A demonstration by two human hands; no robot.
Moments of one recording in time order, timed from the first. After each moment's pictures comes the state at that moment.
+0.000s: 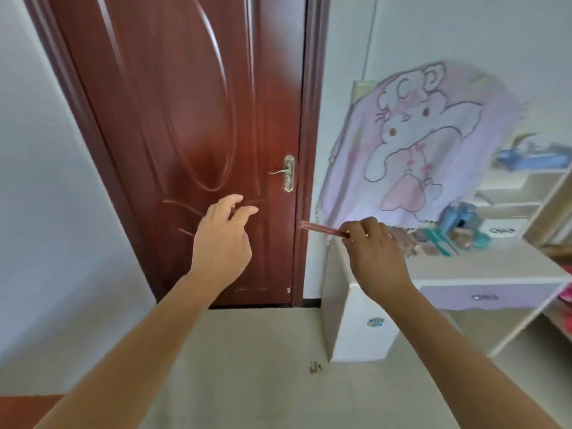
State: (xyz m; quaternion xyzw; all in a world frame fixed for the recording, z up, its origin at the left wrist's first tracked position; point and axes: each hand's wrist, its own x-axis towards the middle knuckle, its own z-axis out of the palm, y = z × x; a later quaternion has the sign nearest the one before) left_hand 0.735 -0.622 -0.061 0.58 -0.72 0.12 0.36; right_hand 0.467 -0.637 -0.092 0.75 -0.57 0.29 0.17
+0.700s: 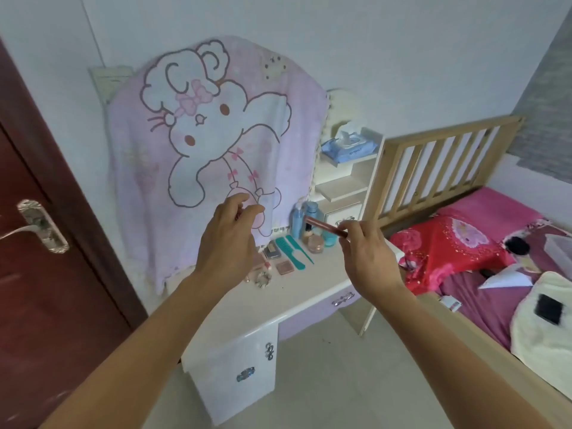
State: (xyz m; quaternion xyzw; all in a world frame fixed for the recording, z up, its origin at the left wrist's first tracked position) left_hand 0.259 -0.889 -0.075 0.39 -0.86 -0.03 0.34; right_hand 0.027 -0.792 -0.113 0.57 -0.76 0.27 0.14
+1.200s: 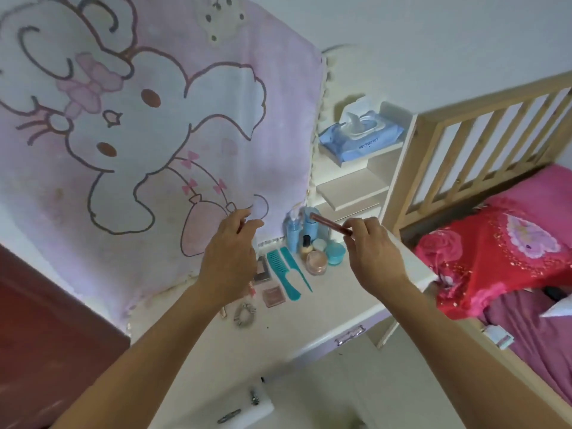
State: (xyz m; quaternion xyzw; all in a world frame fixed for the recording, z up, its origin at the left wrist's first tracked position) left_hand 0.067 -1.076 -0.147 0.43 -0.87 -0.03 0.25; right_hand -0.180 -0.991 -0.181 0.58 -0.77 0.26 0.07
